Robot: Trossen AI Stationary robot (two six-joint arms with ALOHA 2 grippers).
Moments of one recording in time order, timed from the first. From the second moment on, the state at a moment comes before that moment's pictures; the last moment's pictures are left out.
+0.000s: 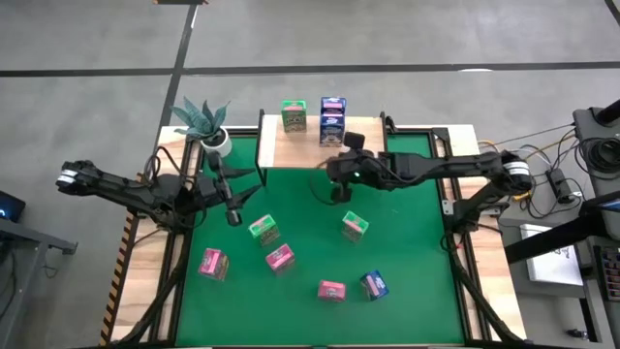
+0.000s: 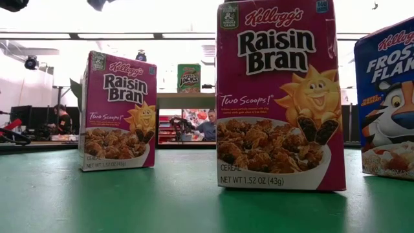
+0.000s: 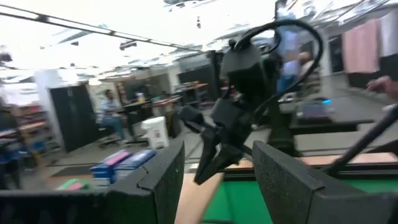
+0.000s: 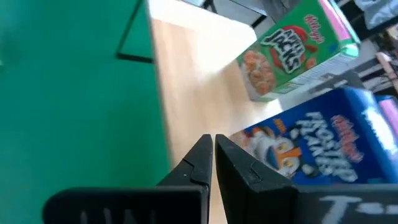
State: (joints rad) left arm -0.23 0.74 0.51 0.48 -0.52 0.30; right arm -0.08 1.52 1.29 -0.41 0.47 -0.31
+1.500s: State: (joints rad) left arm -0.50 1.39 1.10 -0.59 -0.29 -0.68; right arm 0.07 1.27 0.78 0.28 0.39 -0.42
